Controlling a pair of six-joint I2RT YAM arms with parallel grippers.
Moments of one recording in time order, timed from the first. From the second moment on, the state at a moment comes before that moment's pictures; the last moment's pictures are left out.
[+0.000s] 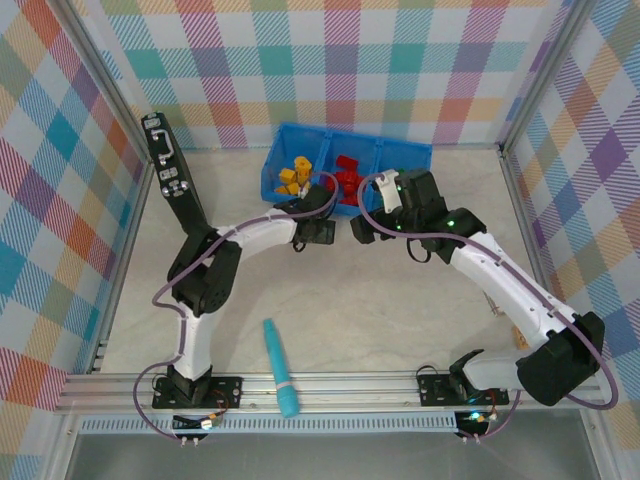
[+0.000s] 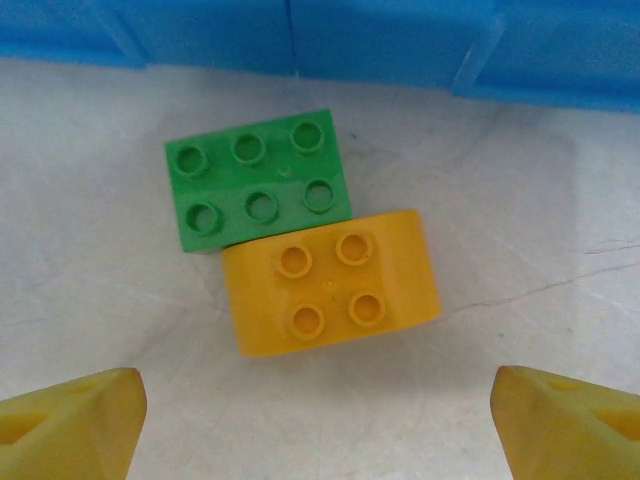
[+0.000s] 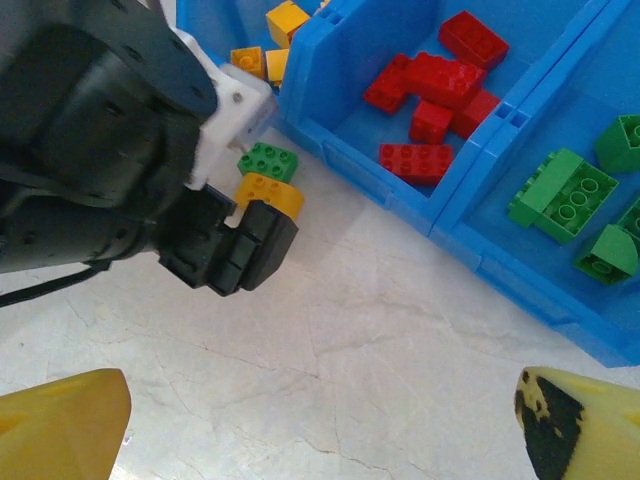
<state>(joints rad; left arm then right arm) -0.63 2.06 1.48 -0.50 -0.27 -0.45 0.54 1.30 1.23 -0.65 -0.04 0.08</state>
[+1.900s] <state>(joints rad) -0.42 2.18 1.88 -0.36 -0.41 -0.42 0.51 1.28 1.22 -0.66 -0.05 0.08</state>
